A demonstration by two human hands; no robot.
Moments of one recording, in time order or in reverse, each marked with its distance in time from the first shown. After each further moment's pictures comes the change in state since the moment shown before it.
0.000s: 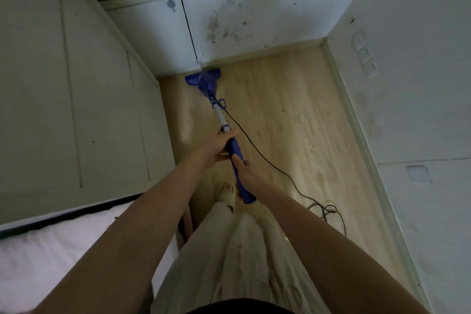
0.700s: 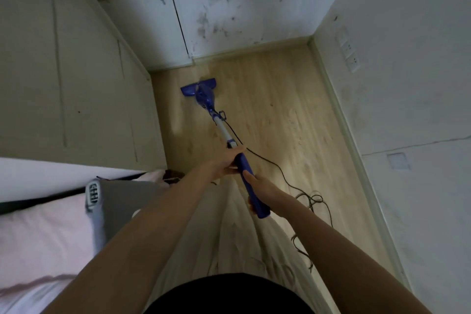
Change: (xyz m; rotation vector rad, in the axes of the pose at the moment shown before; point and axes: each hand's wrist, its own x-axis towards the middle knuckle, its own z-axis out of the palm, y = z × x) left_hand -0.051 -0.084 0.076 0.027 -0.063 -0.095; right_hand -0.052 0.113 -0.048 -0.052 -0.097 0.086
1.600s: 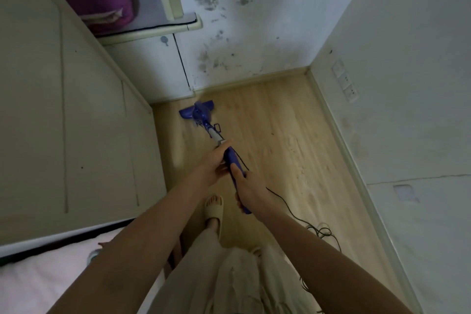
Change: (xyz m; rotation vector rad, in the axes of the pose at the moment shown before) left_hand 0.025 0.110 -0.041 -0.309 0.076 0.107; right_hand 0.015 -0.127 0.003 0.006 0.247 -0.210
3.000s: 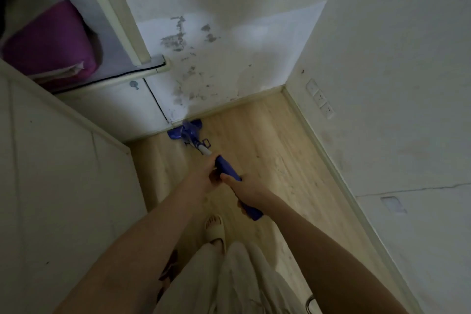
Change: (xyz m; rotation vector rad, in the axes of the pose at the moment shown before) left_hand 0.046 0.112 0.067 0.045 0.069 -0.136; right_hand 0.074 -0.095 -0.087 -0.140 -0.098 0.052
